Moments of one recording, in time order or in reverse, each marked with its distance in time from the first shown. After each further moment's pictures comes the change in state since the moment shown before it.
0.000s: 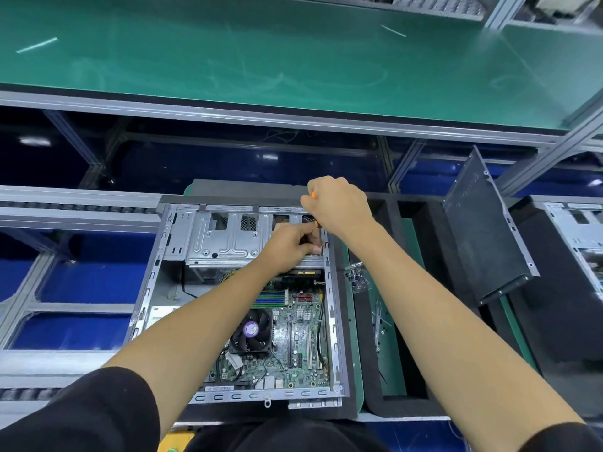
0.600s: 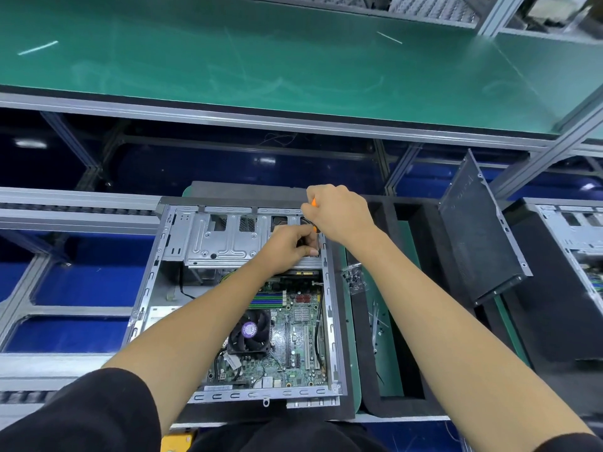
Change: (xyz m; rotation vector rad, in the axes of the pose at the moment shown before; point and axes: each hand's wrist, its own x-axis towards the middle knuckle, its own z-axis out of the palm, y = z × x) left_hand -0.002 -0.001 -0.002 -0.002 -0.024 0.032; right_hand -0.011 0.007 0.002 -0.053 0.005 -0.042
